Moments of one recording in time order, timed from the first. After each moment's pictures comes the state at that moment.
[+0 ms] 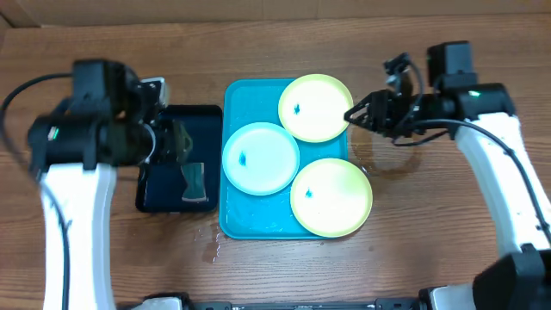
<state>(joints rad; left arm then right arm) 0.03 1.43 1.64 -1.44 0.26 -0.06 0.12 1.60 1.43 -0.96 -0.76 0.24</state>
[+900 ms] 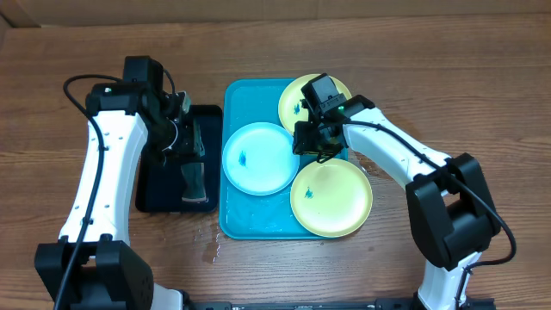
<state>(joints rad) 0.01 1.66 1.47 -1.28 0.19 -0.08 0.50 1.99 1.42 -0.70 -0.24 0.50</state>
